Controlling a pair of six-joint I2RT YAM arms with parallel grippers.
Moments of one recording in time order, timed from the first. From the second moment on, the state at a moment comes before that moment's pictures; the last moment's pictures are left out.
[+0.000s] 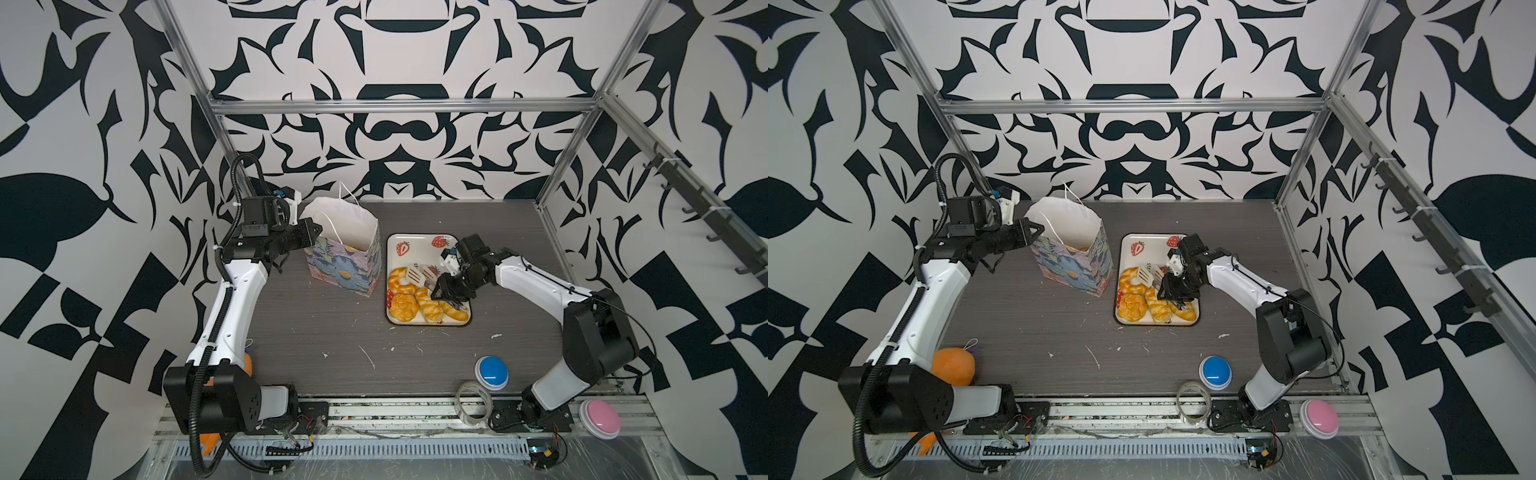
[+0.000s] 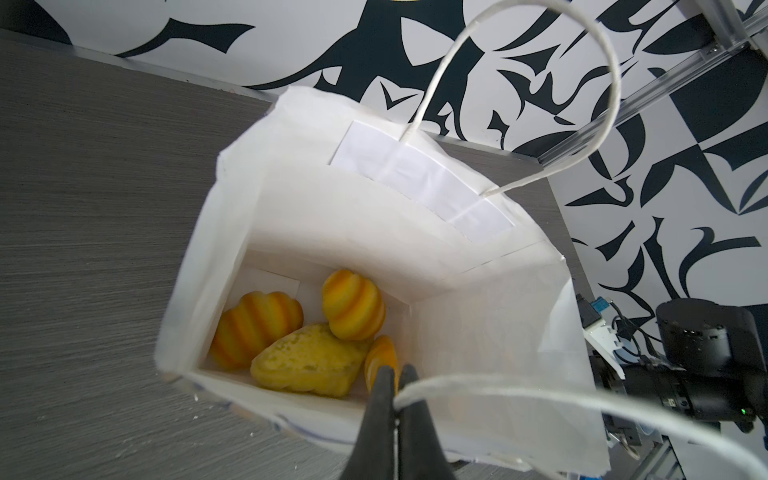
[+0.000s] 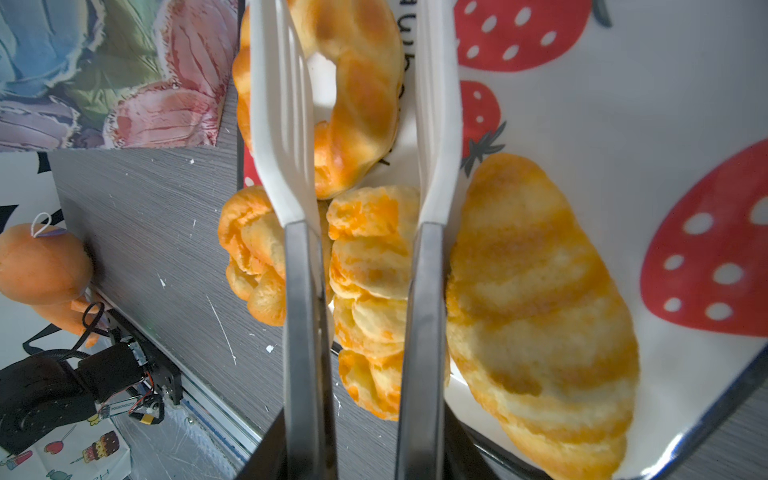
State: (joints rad) left arm -0.01 1.33 1.31 -0.61 0.53 -0.24; right arm 0.42 1.62 1.13 -0.75 -0.46 0.33
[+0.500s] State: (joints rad) left arm -0.01 1.33 1.31 -0.61 0.53 -0.24; right arm 0.47 1.67 1.20 -0.84 -0.37 0.29
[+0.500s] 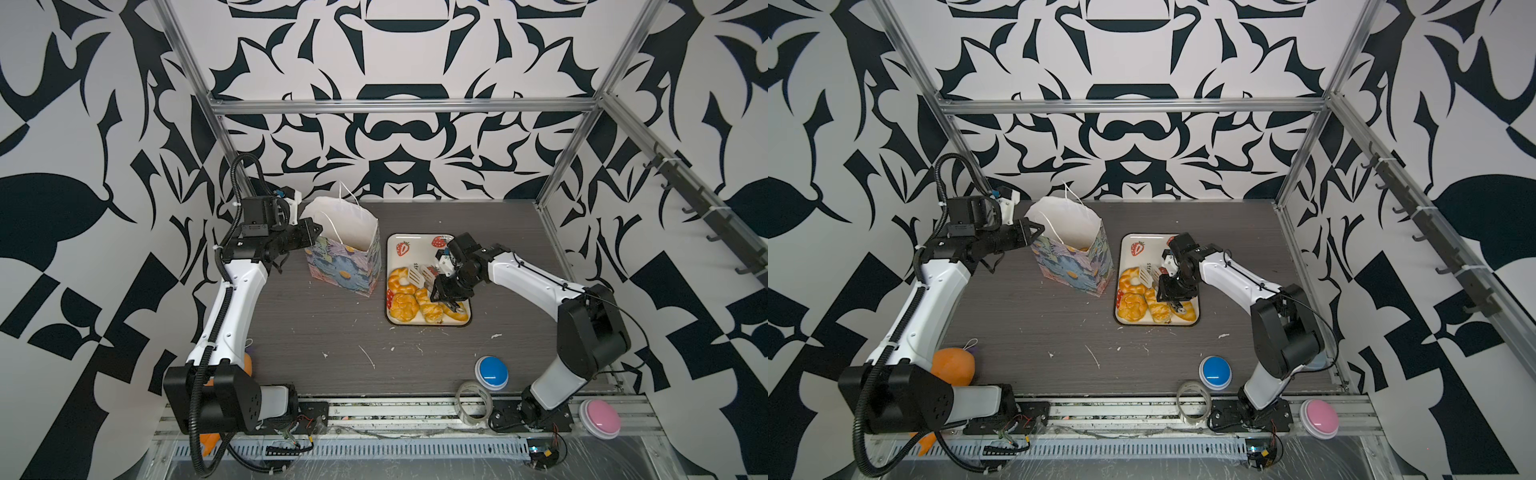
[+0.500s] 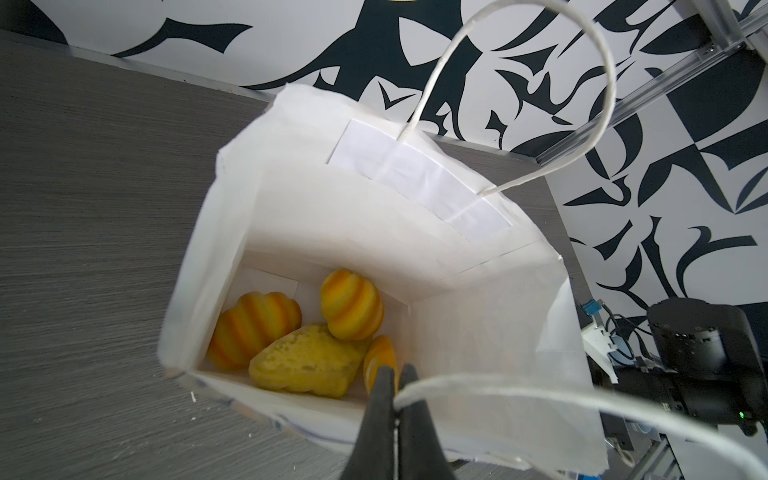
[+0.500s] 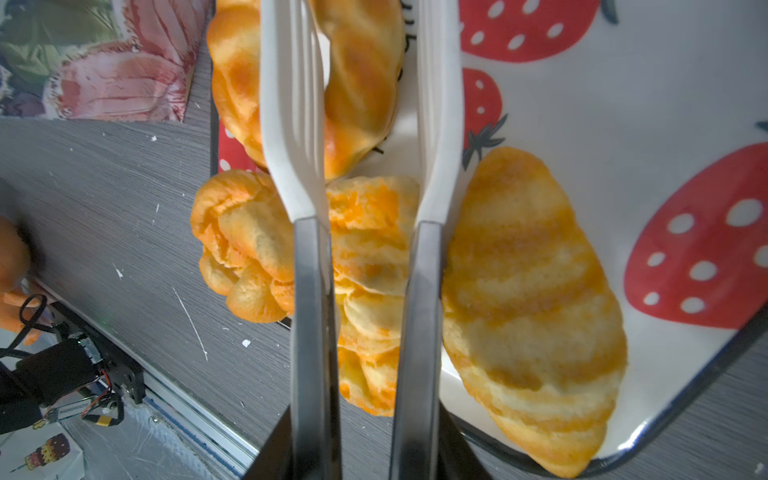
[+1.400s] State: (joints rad) left arm -0.01 1.33 1.31 -0.61 0.53 -0.24; right arm 0.51 1.70 1.26 -0.88 -0.30 0.28
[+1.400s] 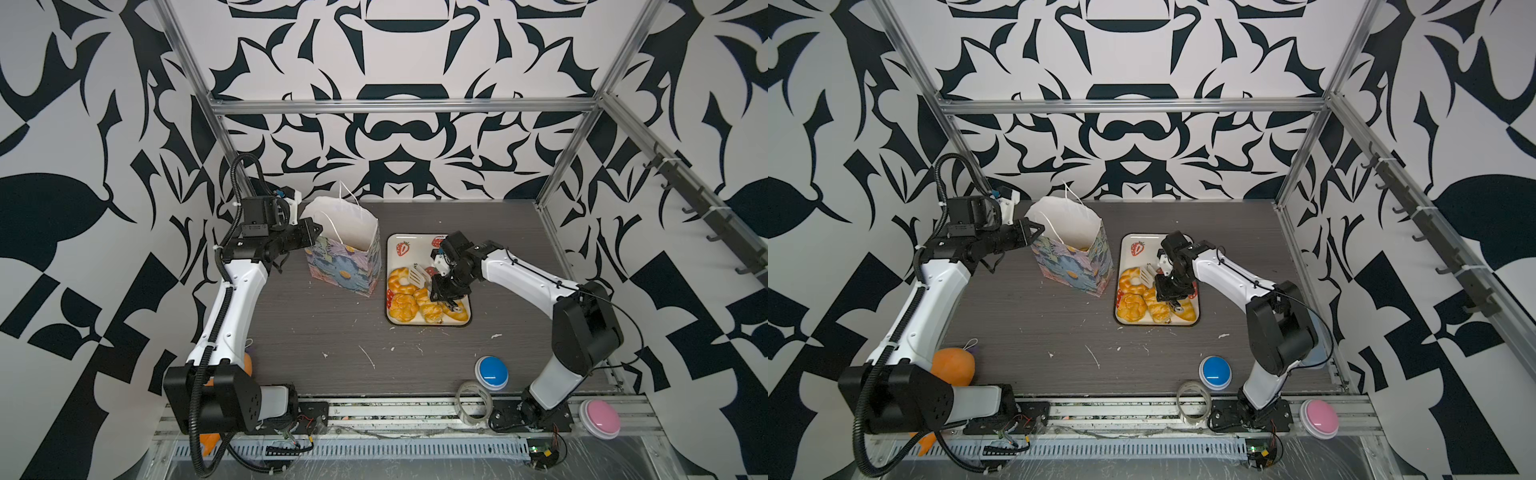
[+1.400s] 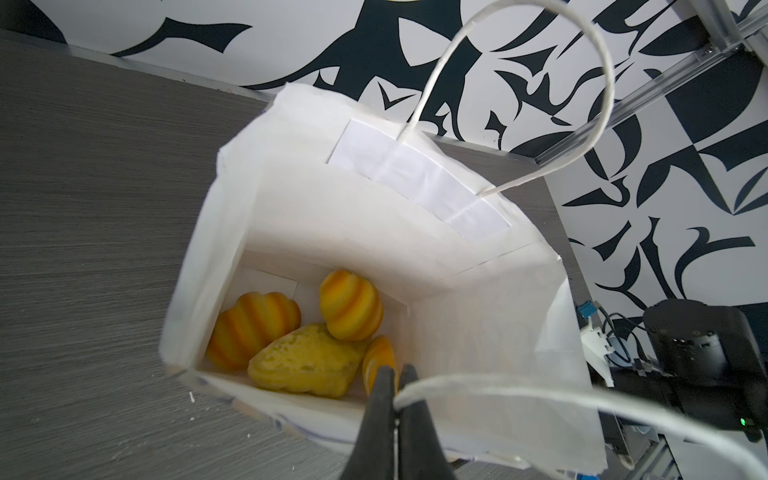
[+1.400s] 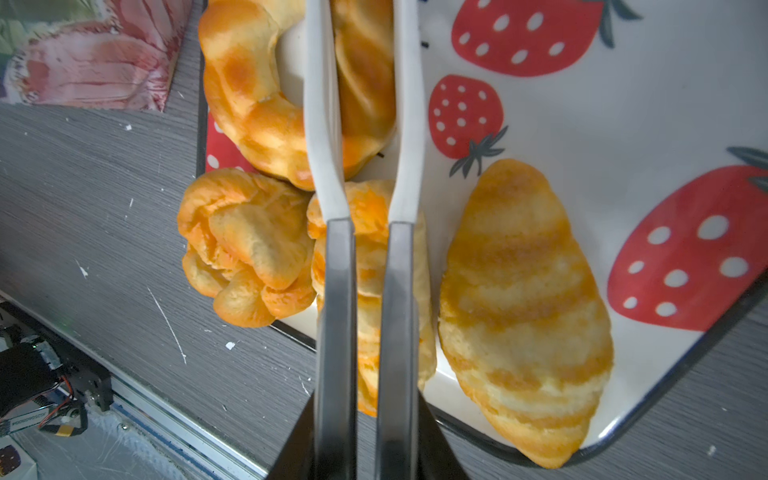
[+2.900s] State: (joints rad) left arm -0.01 1.33 1.31 -0.61 0.53 -0.24; right arm 0.36 1.61 1.45 -0.86 -0.30 0.29
